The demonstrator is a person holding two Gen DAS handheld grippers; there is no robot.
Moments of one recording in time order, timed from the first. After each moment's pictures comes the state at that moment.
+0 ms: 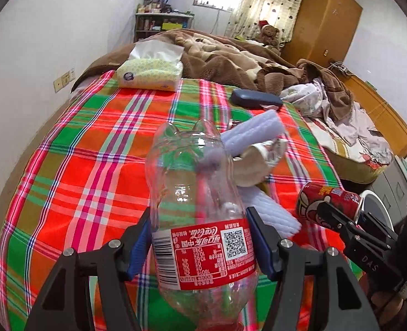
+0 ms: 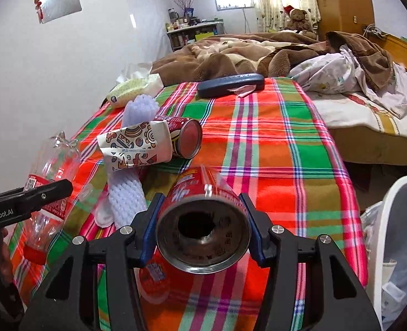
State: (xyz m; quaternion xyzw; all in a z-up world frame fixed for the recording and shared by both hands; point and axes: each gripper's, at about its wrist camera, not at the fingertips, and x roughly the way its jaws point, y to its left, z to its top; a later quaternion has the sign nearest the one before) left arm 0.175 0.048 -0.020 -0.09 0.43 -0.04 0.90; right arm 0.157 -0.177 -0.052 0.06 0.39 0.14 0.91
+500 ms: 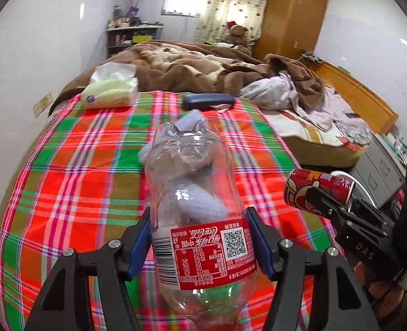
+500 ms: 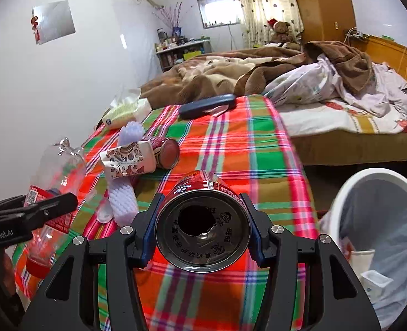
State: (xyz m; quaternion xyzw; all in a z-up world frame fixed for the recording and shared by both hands) left arm 0.140 -0.021 0.009 -0.05 0.40 -0.10 0.91; right arm 0.125 -0.215 -0.029 0.08 0.34 0.11 0.93
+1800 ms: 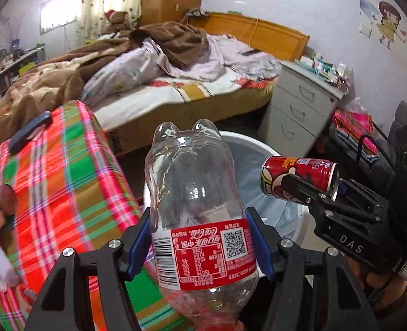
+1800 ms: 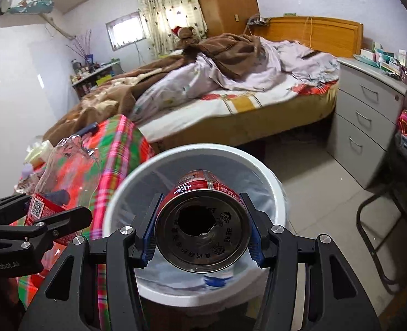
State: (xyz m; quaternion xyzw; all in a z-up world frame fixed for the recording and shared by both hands) left arm 0.130 -0.311 -0.005 0.08 0.42 -0.33 0.84; right arm 0.059 -0.409 -0.037 0.14 0.34 -0.10 0.92
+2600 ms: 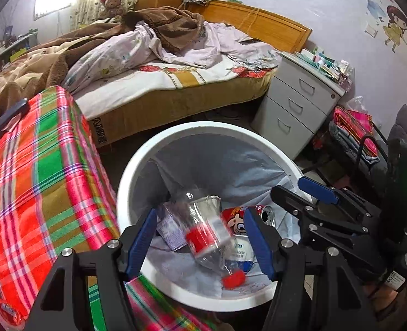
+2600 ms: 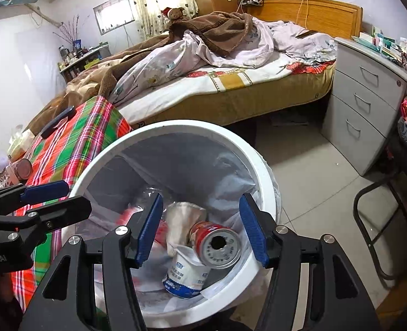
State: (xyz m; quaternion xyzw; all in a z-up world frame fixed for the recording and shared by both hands) left arm 0.155 -0.334 -0.030 0.06 0.45 -0.34 0.82; right arm 0.063 -0.432 -0.063 0.14 0.39 -0.11 0.91
